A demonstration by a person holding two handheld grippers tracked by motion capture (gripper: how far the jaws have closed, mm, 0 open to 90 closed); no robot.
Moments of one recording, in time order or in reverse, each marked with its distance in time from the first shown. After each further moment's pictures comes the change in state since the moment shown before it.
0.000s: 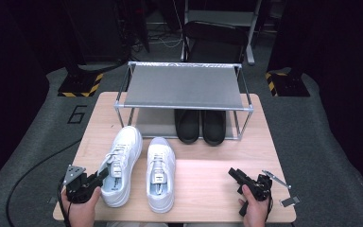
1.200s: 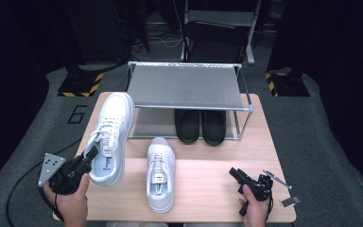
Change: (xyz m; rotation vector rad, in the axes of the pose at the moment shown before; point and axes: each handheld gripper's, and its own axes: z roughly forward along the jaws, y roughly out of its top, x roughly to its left) left arm -0.020 0.064 -0.041 -0.345 -0.045 0.071; right arm -0.002 0.000 0.000 -0.017 0.001 0.015
